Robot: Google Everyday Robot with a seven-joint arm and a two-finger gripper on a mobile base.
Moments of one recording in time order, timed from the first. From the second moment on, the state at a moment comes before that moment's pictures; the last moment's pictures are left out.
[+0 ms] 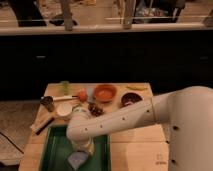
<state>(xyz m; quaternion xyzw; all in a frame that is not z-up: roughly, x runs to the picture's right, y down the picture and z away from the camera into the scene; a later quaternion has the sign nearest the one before) -0.088 0.329 0.718 -0.29 -0.25 -0.53 0.75</state>
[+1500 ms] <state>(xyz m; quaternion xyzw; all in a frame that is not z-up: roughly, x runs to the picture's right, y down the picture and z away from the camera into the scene) -0.112 0.310 0.721 -0.23 -0.26 -0.58 0.73</state>
